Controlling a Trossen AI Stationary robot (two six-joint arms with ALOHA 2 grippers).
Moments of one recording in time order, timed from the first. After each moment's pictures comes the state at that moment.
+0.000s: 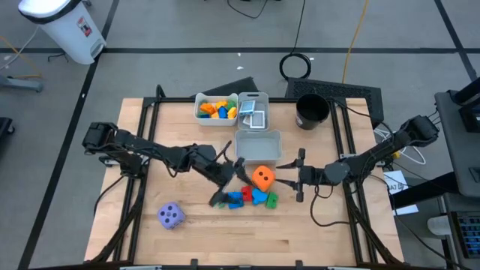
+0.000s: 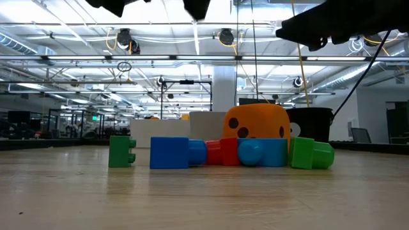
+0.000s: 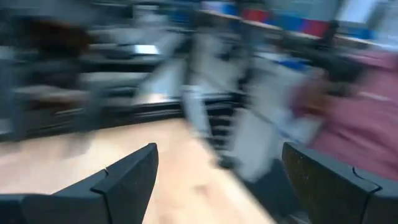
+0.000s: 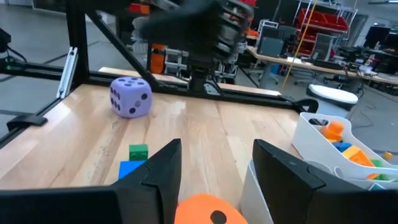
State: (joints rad) left arm -0.15 1.57 0.96 0.49 0.46 -0.09; right arm 0.43 1.09 0.37 0.64 0.52 -0.09
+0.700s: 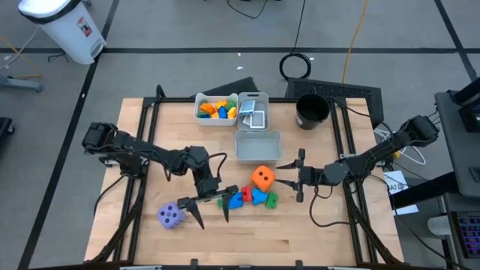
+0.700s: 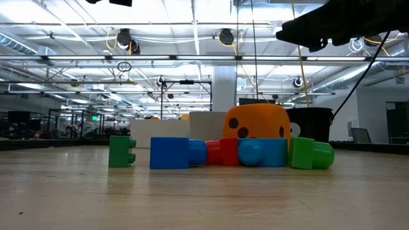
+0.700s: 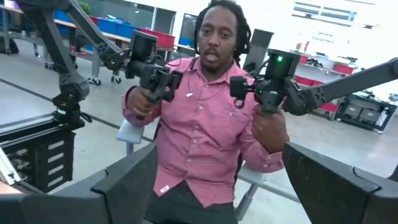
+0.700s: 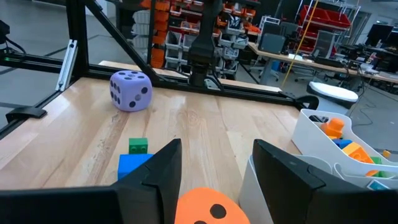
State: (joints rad) left arm -0.18 1.57 0.96 0.68 1.10 -0.25; right arm 0.43 1.09 0.37 0.62 0.52 -0.09
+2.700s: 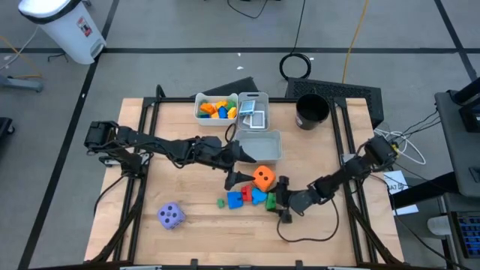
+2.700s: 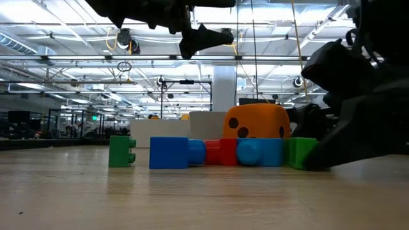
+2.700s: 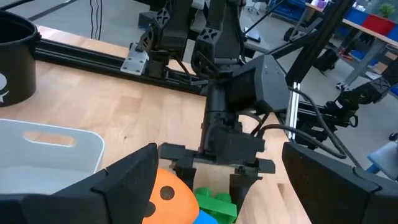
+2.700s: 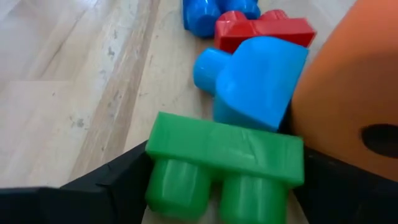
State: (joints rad) left arm -0.04 1.58 0.96 0.37 0.15 -0.27; right arm 0.50 1.78 0.49 0.67 0.39 0.30
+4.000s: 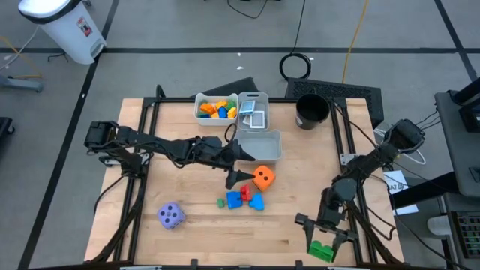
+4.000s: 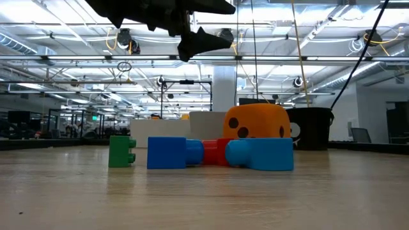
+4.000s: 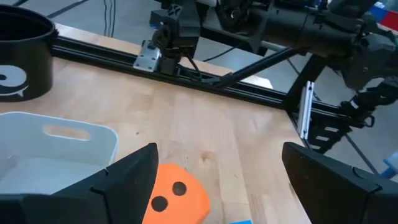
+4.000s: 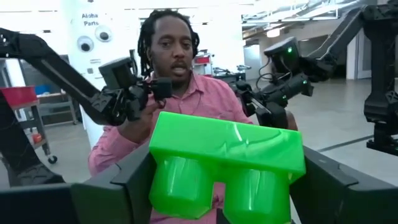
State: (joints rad) left arm -0.04 1.58 0.96 0.35 0.11 -0.27; right arm 0.68 1.38 0.48 1.16 -0.55 0.24
